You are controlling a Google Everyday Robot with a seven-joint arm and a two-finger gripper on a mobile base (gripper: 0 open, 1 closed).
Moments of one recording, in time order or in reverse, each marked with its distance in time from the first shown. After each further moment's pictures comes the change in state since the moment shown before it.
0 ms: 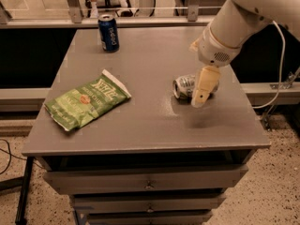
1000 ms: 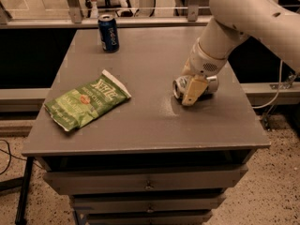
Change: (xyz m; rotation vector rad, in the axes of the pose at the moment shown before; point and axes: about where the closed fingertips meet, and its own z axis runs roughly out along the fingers) arm 0.007 -0.005 0.053 -0.073 0.032 0.017
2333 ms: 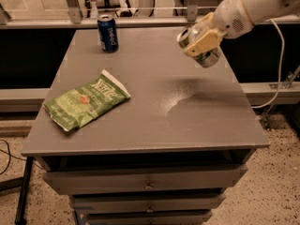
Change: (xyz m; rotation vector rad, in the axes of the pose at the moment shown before) arm -0.030 -0.070 -0.103 0.095 -0.531 0.108
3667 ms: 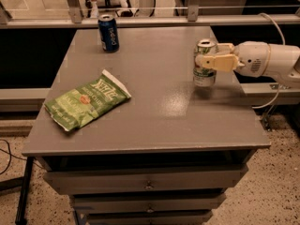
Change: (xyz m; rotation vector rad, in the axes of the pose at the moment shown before) arm 0.043 0.017 -0.017 -0.038 -0.655 0.314
